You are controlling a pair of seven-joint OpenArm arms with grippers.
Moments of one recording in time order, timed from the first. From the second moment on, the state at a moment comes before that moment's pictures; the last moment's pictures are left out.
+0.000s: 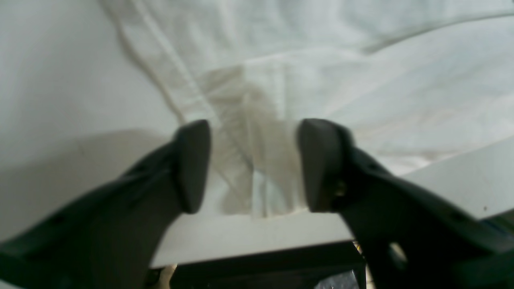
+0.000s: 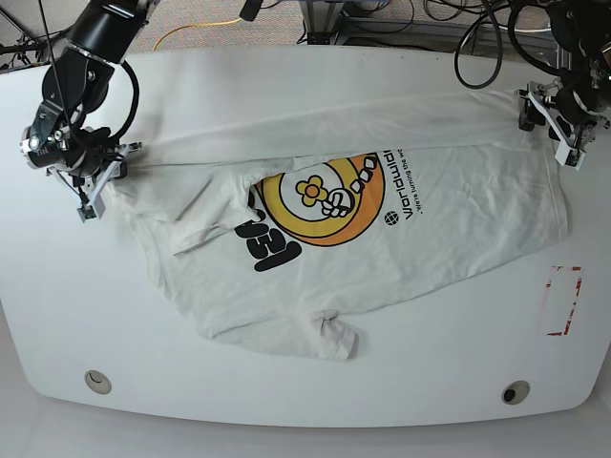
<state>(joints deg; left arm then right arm) 18.6 -19.1 -38.4 100.0 -28.0 -42.8 64.2 -0.1 15.2 32.7 92.2 18.6 41.1 -74.7</state>
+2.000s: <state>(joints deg) 17.0 -17.2 -29.5 97.4 -13.8 -43.2 61.0 -10.8 14.6 39.4 89.8 22.6 41.0 -64.8</state>
